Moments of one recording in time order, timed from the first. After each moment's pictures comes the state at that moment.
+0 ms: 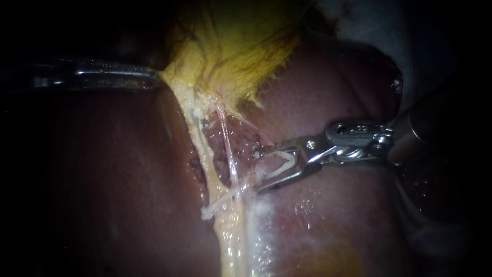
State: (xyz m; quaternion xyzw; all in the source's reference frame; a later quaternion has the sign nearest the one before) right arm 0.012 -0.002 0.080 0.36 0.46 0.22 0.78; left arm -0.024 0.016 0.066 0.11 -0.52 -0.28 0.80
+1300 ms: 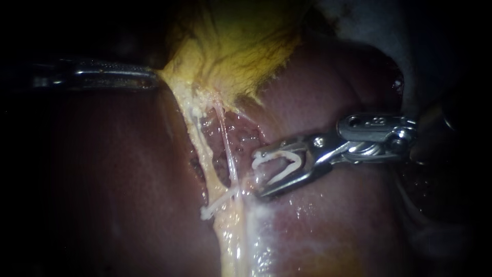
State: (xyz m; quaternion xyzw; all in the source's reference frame) right arm 0.014 0.000 0.068 0.38 0.47 0.22 0.77; left arm -0.024 0.016 0.066 0.11 -0.52 -0.28 0.80
